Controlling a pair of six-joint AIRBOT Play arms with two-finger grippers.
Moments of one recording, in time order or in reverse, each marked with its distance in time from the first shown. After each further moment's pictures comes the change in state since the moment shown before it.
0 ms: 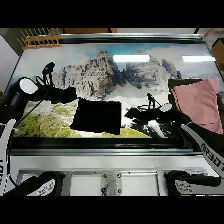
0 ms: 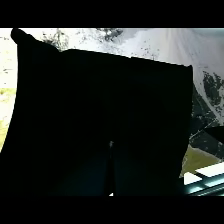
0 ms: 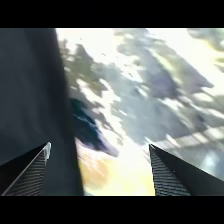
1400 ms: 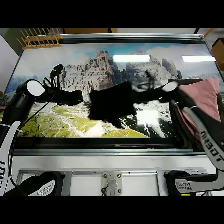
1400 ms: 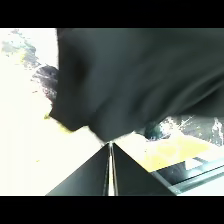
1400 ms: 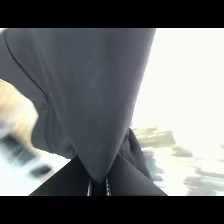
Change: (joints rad) left arm -0.070 0.005 -0.015 -0.007 -0.001 -0.002; right arm -0.101 -0.048 0.431 -0.186 0.214 0.060
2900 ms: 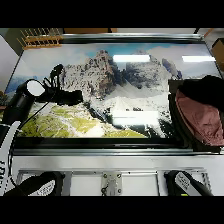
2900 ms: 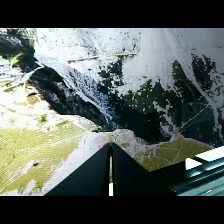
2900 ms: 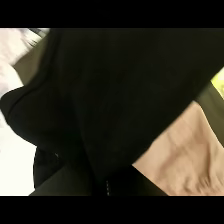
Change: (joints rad) left arm 0.000 0.000 0.000 -0.001 0.000 0.000; right arm -0.683 0.483 0.130 -0.800 0.267 0.518
